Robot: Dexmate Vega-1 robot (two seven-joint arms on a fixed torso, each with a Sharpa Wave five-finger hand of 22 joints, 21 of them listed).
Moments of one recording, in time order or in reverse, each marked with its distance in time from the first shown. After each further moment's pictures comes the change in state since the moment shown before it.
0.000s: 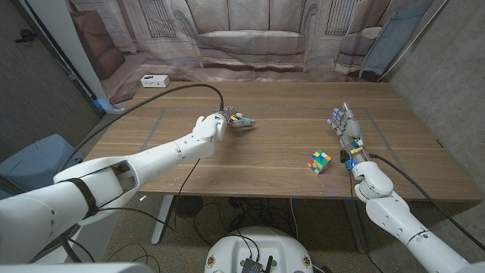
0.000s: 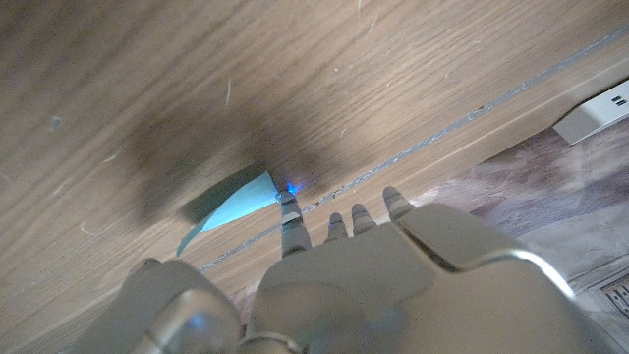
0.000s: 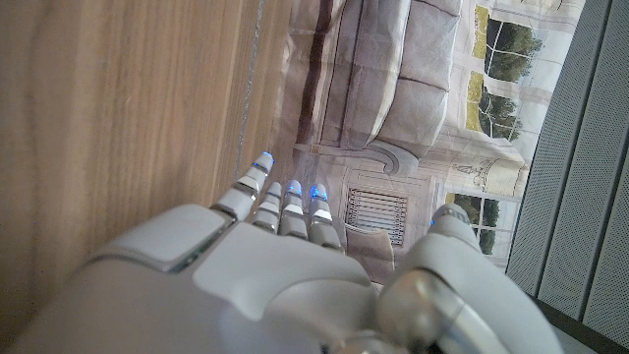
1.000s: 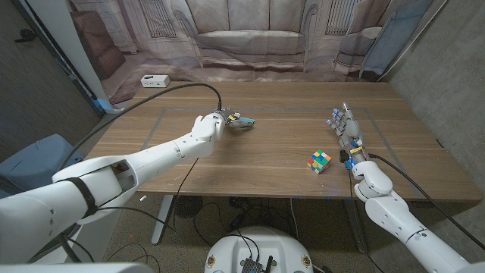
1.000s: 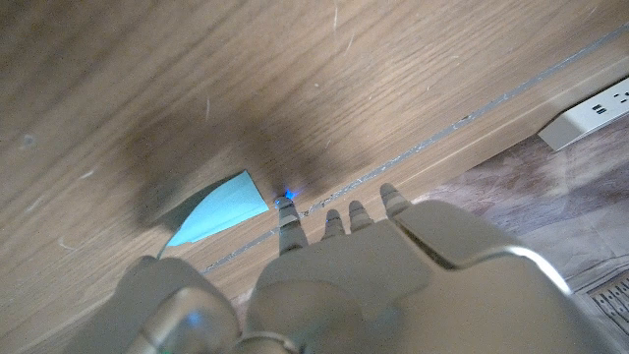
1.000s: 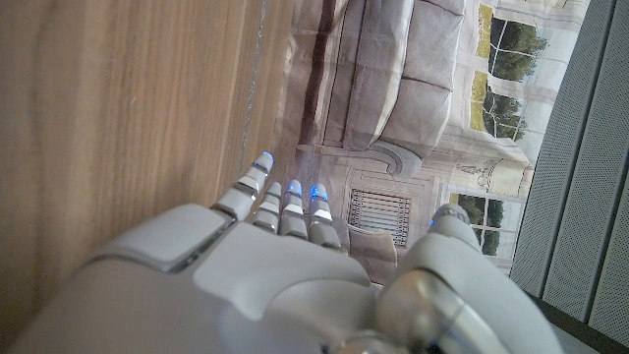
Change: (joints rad) left arm -0.004 0.006 0.001 0.002 0.004 0.016 -0.009; left_hand 0.011 0.011 -0.015 0.001 0.000 -0.154 -0.024 -0.024 0.005 0.004 0.004 0.008 0.000 -0.002 0.006 0.000 0.000 0.000 0.000 0.000 0.000; right arm 0.011 0.004 -0.004 0.018 0.005 0.000 0.008; right_hand 0.000 0.000 -0.002 -0.002 0.000 0.000 0.000 0.000 0.000 0.007 -0.004 0.000 0.000 0.000 0.000 0.000 0.000 0.000 0.000 0.000 0.000
